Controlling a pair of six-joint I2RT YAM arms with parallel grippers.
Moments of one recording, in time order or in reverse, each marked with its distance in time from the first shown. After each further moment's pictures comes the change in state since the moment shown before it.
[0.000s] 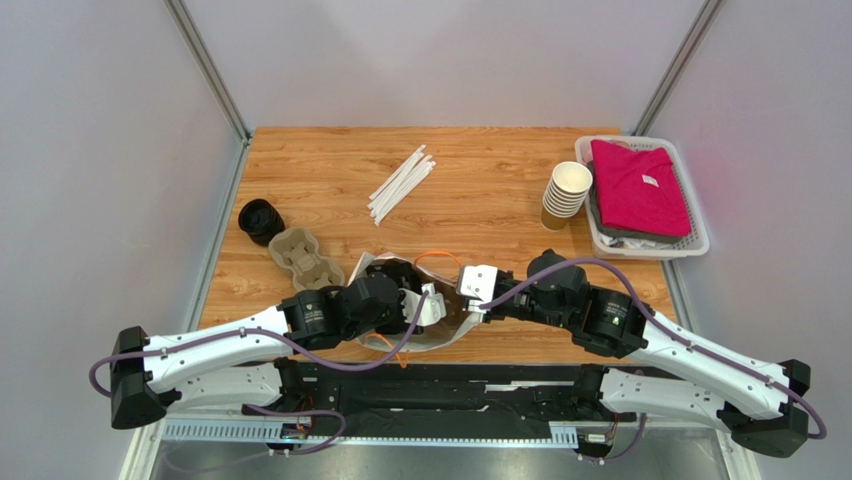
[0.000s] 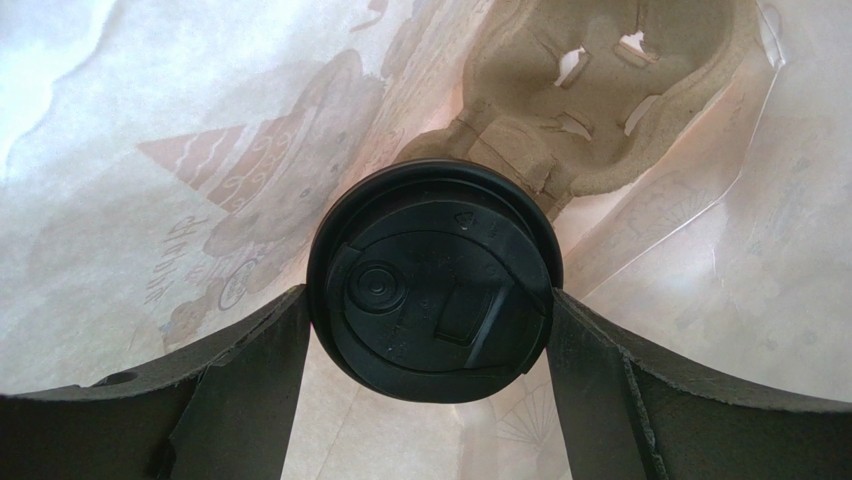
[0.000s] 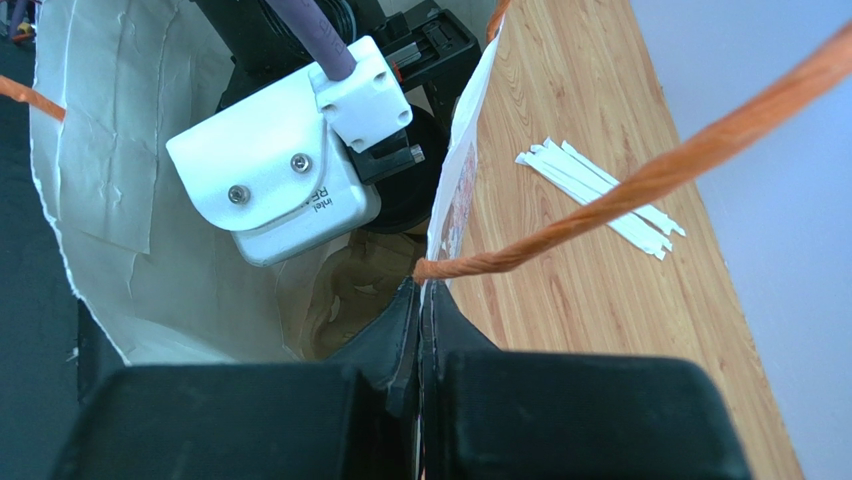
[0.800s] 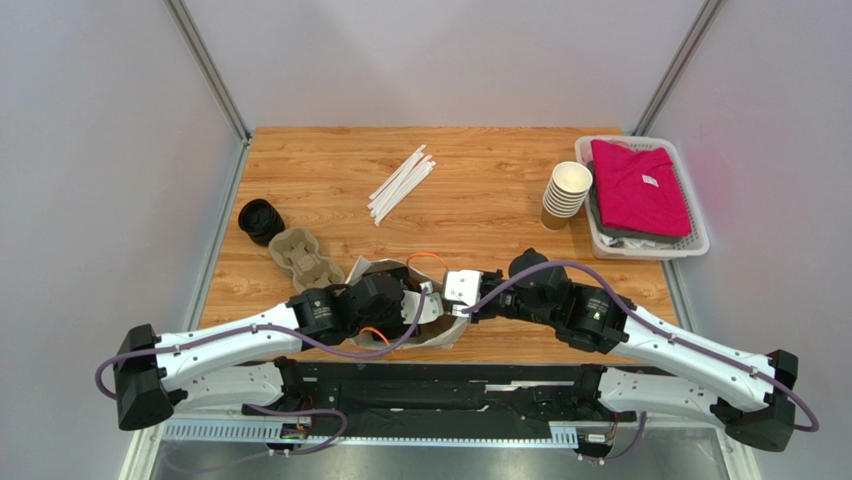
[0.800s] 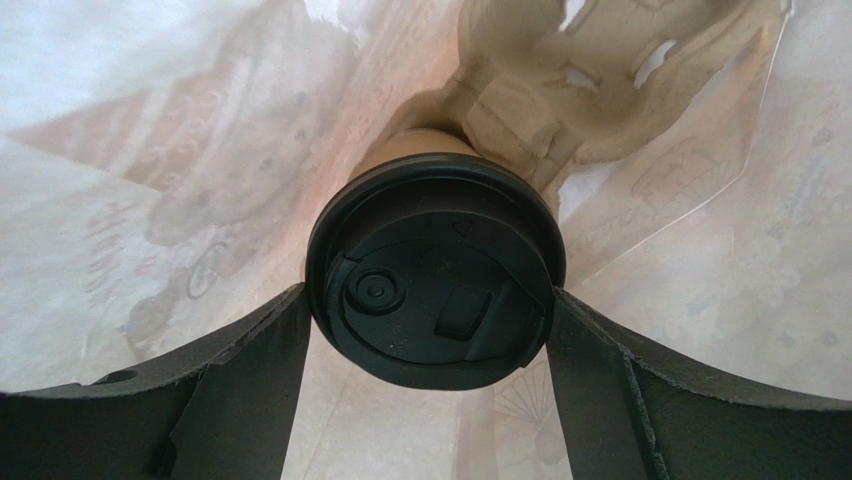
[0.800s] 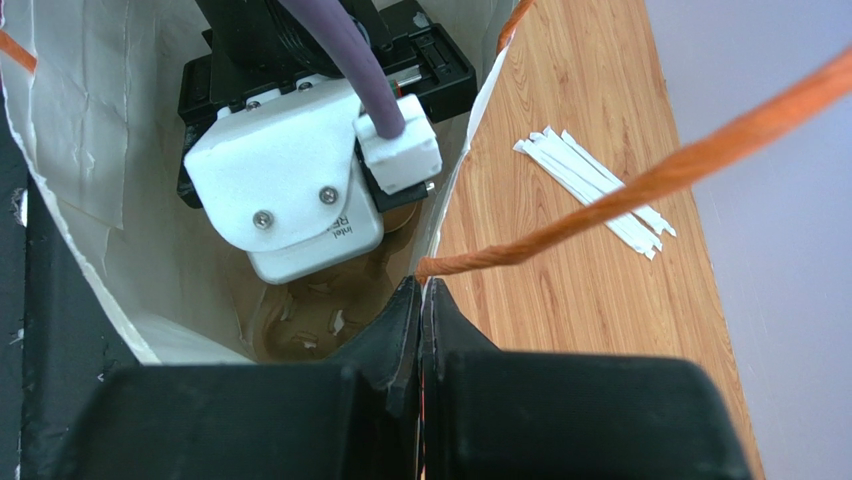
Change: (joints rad) left arm 0.047 0.036 -0.039 -0.041 0.066 -0.084; right arm 0.001 0.066 -0.013 0.021 0.009 -0.089
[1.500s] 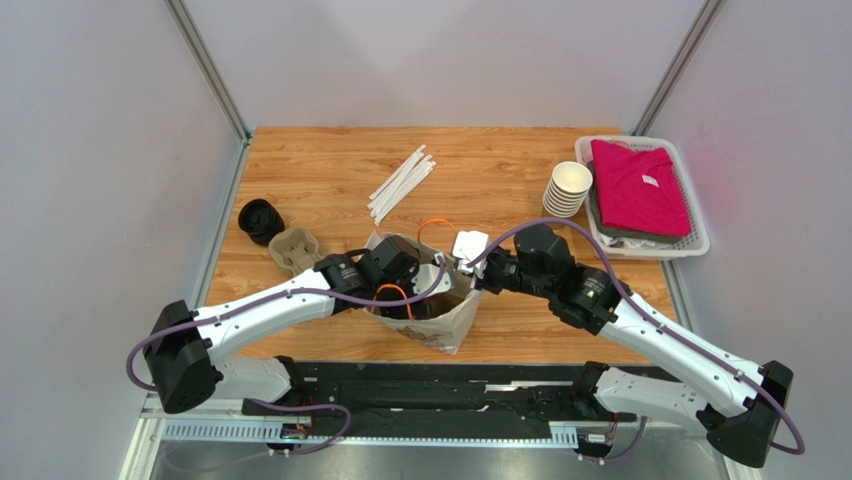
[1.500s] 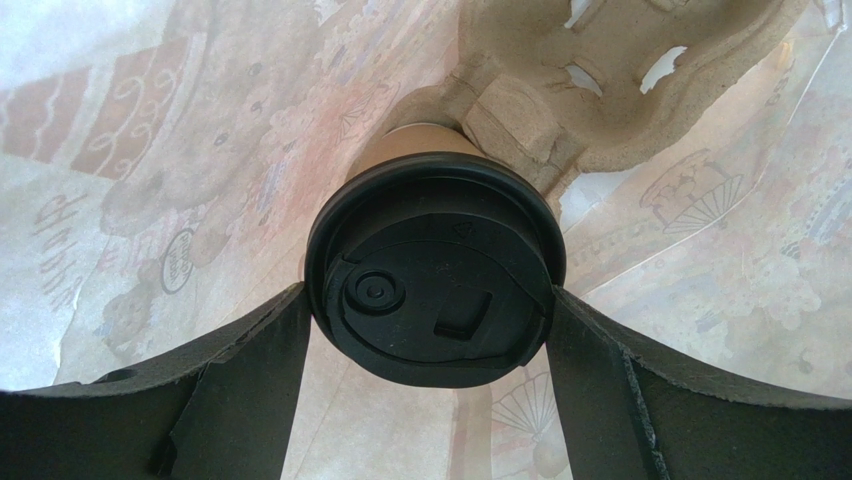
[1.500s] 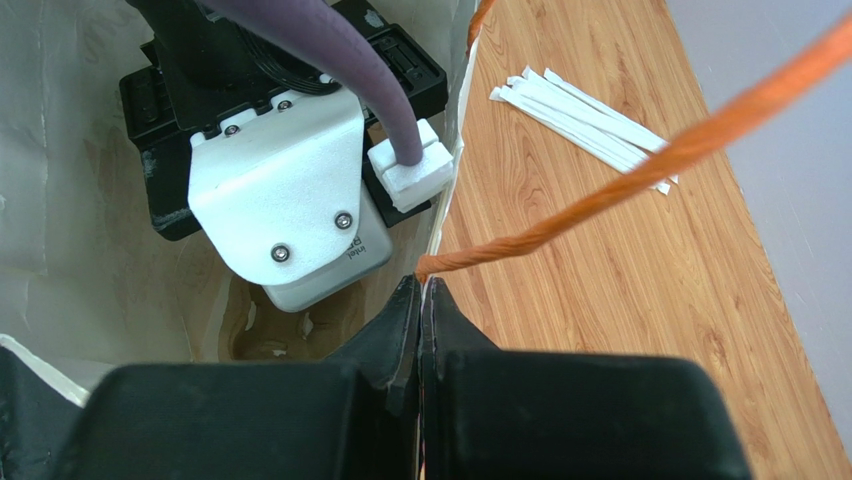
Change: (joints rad) left arm 0.169 0.253 0.203 -0.126 0.246 -0.011; right arm -0.231 0.066 0.018 0.019 -0.130 0.075
